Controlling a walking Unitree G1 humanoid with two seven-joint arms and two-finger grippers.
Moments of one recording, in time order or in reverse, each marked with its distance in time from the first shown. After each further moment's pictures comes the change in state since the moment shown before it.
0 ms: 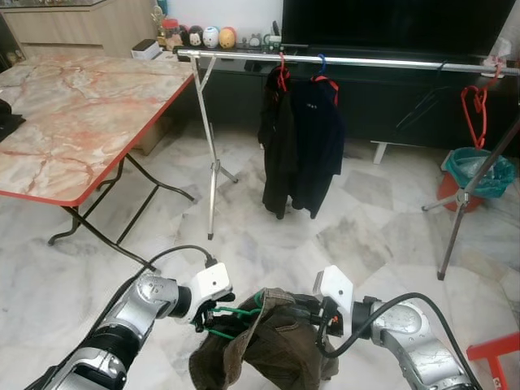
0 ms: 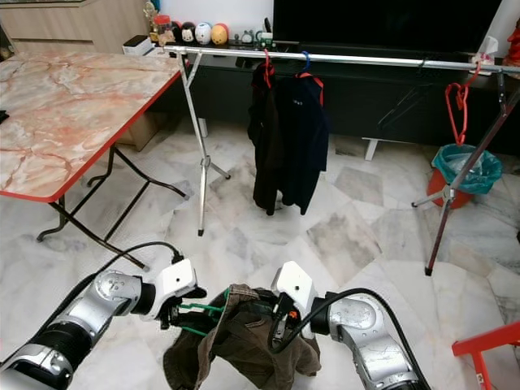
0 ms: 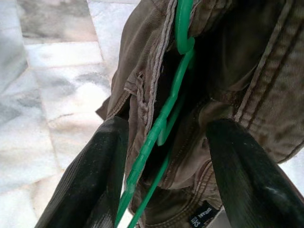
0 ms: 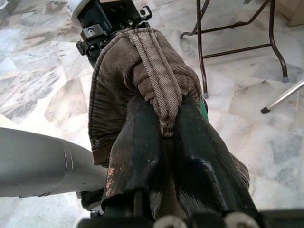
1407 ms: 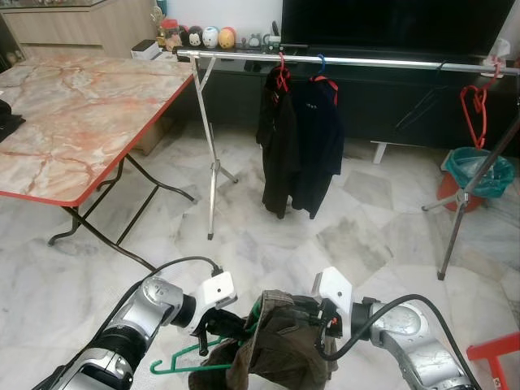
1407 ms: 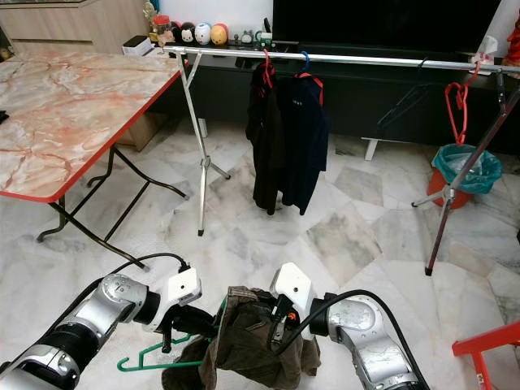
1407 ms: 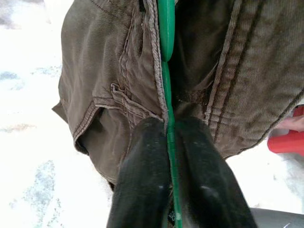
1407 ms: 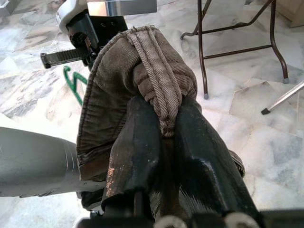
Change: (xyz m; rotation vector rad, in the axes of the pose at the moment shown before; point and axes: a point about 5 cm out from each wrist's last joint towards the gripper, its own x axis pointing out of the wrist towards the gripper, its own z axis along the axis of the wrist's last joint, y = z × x) left arm 0.007 -0.012 -0.003 -0.081 0.018 -0.161; right arm 0.000 0.001 0.000 -0.006 0.000 0.000
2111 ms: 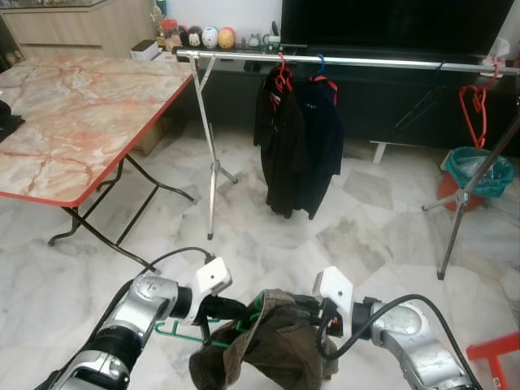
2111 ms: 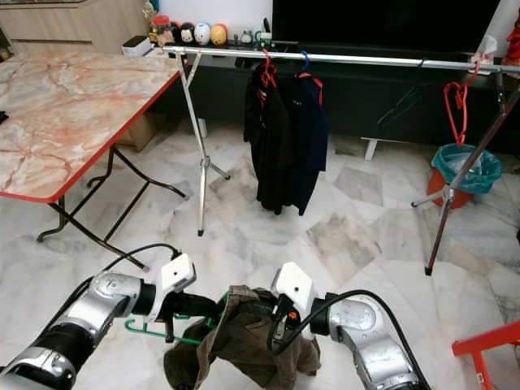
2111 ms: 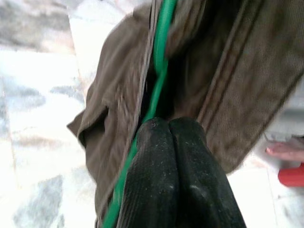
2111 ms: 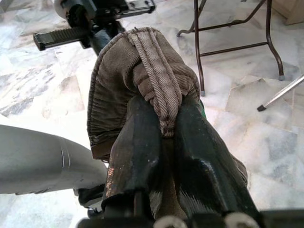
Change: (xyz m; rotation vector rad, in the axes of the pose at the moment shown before) left arm -0.016 0.003 0.000 -0.031 -0.116 0.081; right arm -0.004 -0.002 -0.001 -0.003 0.013 -0.016
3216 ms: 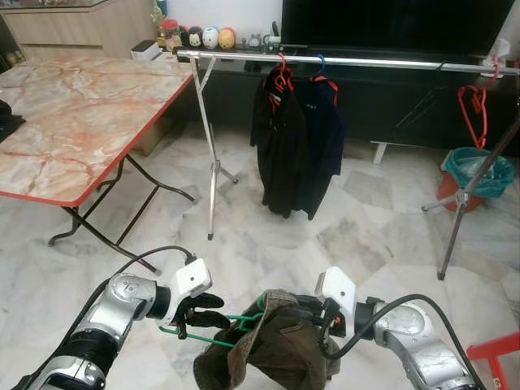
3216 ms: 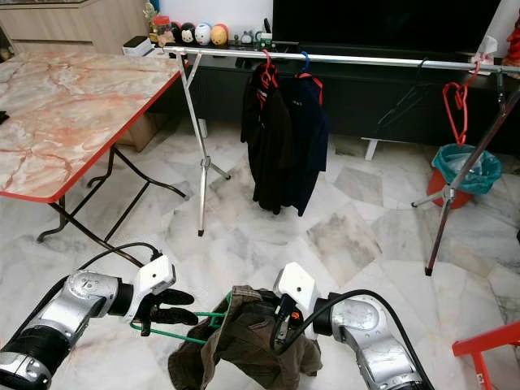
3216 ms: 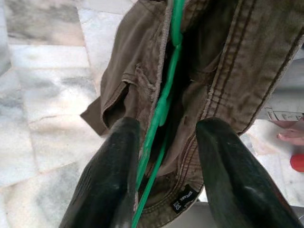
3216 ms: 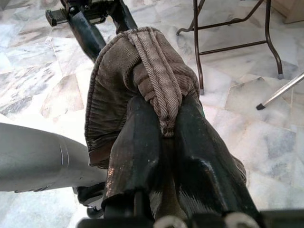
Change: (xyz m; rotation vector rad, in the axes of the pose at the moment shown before) left arm -0.019 0.004 -0.003 0.049 0.045 0.015; right arm -0.001 0.000 -0.001 -0.001 0.005 -0.002
